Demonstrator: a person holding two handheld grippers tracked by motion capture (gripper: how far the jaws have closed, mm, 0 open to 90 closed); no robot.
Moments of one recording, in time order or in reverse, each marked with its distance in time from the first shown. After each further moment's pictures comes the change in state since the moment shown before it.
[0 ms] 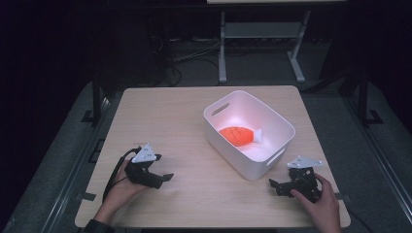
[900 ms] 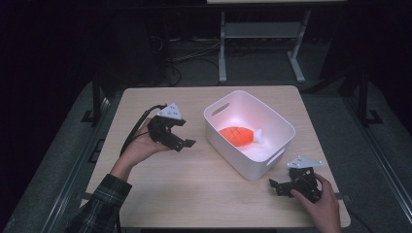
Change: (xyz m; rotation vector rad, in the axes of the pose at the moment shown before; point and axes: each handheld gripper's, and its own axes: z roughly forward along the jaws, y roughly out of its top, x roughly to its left) left arm 0.021 0.136 0.012 0.017 -0.115 0.138; right arm 0.000 0.000 0.000 0.002 0.000 0.002
